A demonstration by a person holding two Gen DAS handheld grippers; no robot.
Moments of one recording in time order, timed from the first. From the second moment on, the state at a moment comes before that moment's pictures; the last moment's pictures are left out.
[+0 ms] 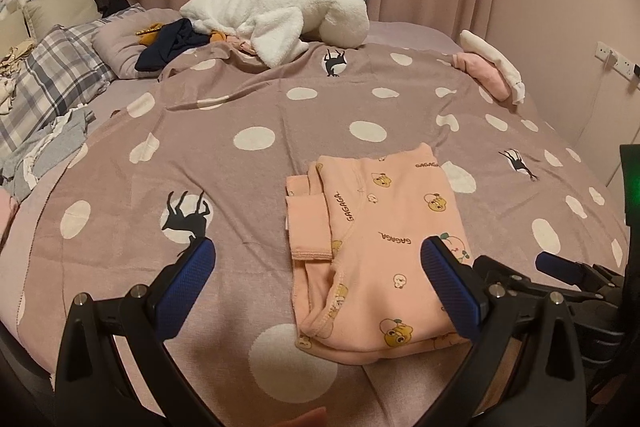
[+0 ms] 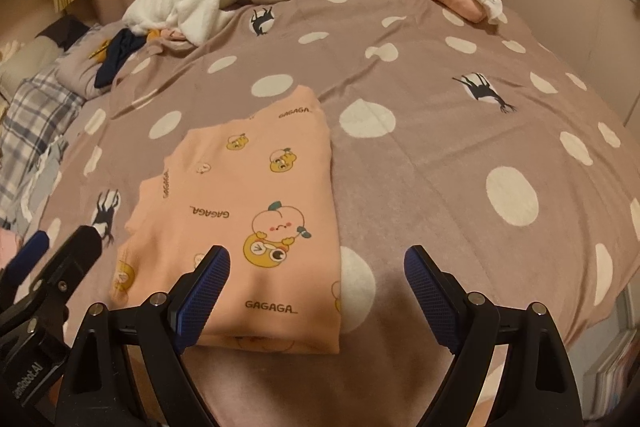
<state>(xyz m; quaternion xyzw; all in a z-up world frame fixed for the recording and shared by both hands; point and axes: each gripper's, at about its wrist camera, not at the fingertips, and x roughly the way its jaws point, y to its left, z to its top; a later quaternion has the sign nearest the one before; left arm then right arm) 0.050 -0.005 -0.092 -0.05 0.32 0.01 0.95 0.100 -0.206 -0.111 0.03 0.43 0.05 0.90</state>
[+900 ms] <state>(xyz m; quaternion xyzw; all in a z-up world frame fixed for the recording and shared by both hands) 0.051 -0.005 -0.096 -0.04 0.33 0.02 0.94 0.104 -0.192 -0.118 0.01 0.44 0.05 0.90</state>
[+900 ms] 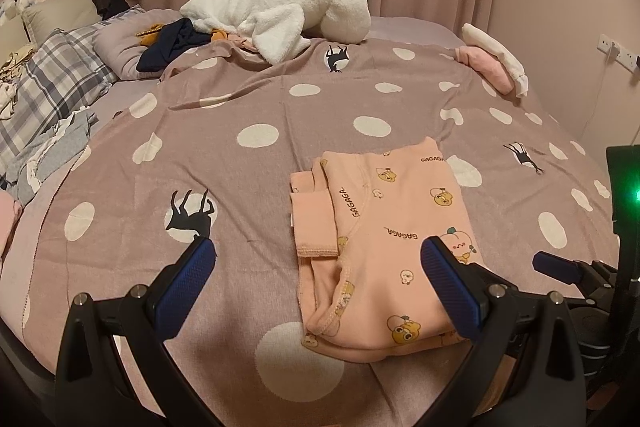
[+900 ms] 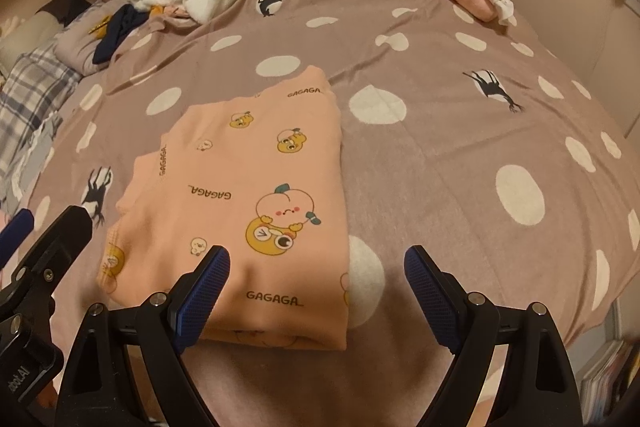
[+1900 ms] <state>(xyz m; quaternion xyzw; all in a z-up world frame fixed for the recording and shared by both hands) 0.055 -0.006 -0.101 -0.03 0.34 0.01 0.94 0.106 -0.186 -0.125 -0.01 0.46 0.04 0.89</state>
